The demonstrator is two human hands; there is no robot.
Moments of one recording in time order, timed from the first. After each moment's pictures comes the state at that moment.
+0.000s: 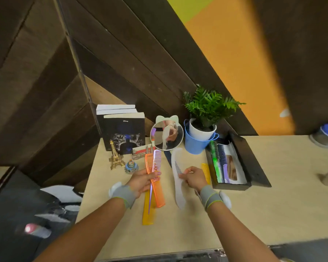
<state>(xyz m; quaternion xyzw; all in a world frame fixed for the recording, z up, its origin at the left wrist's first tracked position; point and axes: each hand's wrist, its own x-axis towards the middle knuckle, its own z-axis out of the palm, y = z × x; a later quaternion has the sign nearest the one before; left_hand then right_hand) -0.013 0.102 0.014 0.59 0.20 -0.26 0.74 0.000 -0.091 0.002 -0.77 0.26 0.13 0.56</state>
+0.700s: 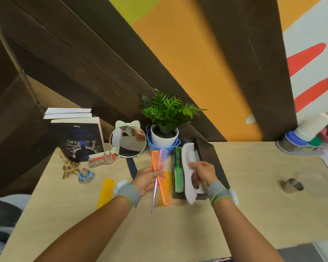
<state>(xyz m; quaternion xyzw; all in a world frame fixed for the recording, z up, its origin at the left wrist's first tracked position) 0.020 -0.067 0.030 0.58 0.16 -0.27 0.76 0.028 -0.267 0.047 -0.73 0.32 0.04 0.61</state>
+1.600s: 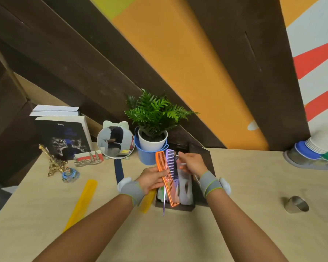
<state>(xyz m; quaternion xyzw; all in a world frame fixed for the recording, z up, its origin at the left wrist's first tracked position) 0.046 -0.143 0.026 0.59 0.15 -0.28 0.74 0.084 -0.295 0.056 -0.76 0.21 0.12 0.60</state>
